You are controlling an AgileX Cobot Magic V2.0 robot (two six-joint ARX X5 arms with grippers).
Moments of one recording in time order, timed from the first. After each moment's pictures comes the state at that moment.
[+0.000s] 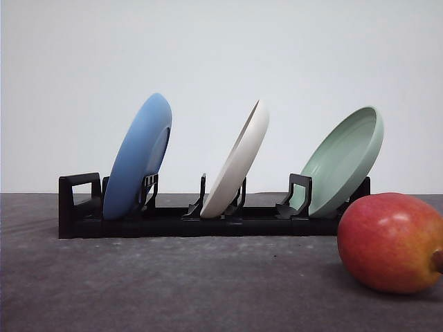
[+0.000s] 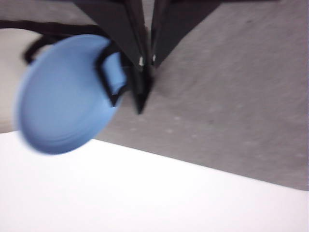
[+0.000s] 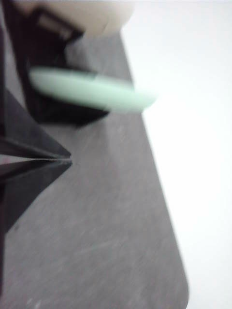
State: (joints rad) left_arx -0.03 0.11 0.26 -0.26 0.12 -0.26; right_arx -0.02 0.09 0.32 -0.33 -0.09 0.32
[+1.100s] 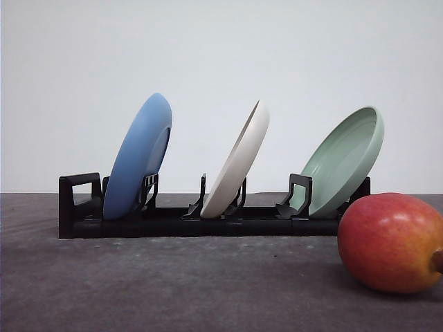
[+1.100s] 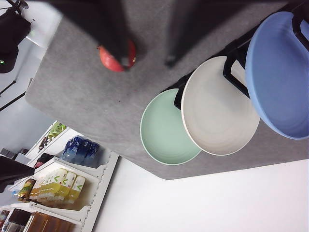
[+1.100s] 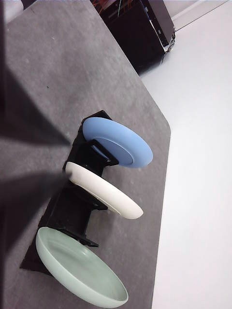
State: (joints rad) left_arx -0.14 0.57 0.88 -0.59 0.80 -0.02; right_arx -0.02 0.52 0.96 -0.73 -0.76 0.05
